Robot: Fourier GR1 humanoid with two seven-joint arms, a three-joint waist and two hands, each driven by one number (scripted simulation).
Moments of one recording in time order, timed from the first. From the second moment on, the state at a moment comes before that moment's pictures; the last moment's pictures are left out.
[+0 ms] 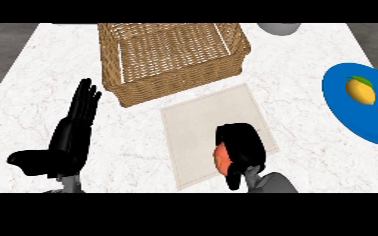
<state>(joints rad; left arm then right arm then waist) 0.02 0.07 -0.05 -1.72 0.02 0.14 0.03 -0.18 -0.06 0.51 -1.48 1.08 0.27 0.50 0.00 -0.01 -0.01</state>
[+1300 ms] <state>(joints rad) -0.10 0.04 -0.09 -1.64 0.01 0.11 0.05 -0.70 0.00 0.98 -1.47 0.74 -0.37 0.83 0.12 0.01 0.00</state>
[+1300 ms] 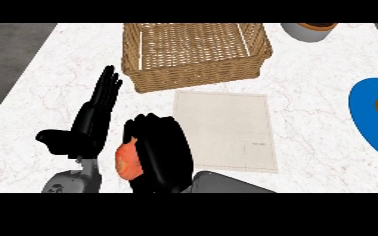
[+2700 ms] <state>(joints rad) -0.03 0.06 -0.02 -1.67 0.03 0.12 0.02 -1.20 0.00 0.88 -1.16 0.54 -0.50 1.02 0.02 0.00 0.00</state>
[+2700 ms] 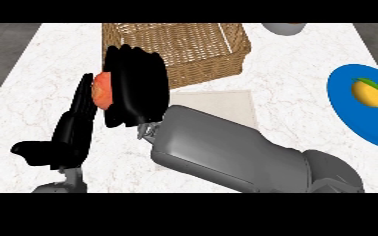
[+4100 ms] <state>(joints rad) -0.02 0.05 -0.03 -1.70 0.02 0.11 0.04 -1.10 0.00 0.62 -0.70 0.49 -0.49 0.50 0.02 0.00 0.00</state>
